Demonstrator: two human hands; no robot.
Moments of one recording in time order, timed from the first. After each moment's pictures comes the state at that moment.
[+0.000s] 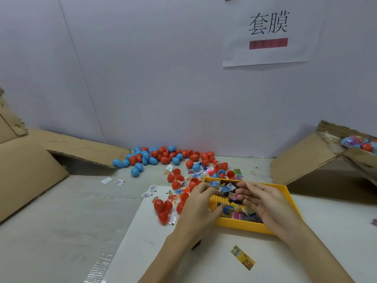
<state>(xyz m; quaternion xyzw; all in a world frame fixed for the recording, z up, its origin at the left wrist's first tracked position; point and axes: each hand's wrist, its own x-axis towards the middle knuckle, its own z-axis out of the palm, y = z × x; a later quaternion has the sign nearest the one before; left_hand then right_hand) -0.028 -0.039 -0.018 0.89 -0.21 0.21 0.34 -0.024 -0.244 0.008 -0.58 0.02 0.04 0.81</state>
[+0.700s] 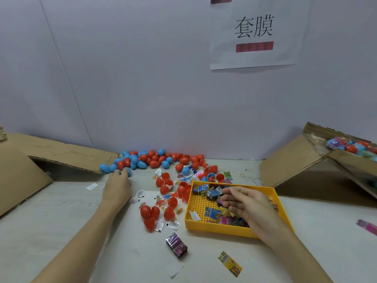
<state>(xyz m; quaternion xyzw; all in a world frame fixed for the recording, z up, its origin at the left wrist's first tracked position) 0.073 0.143 -0.019 0.97 0.12 0.18 0.11 -0.020 -0.241 0.004 -0.60 0.01 0.06 0.80</state>
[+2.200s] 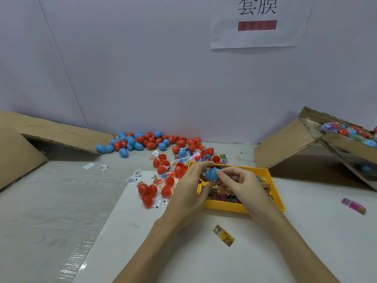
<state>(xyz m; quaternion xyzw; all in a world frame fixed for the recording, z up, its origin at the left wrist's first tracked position) -0.038 -0.056 -0.011 0.84 -0.26 0.24 0.41 -0.036 -0.233 0.004 -0.73 -0.08 -0.03 0.68</state>
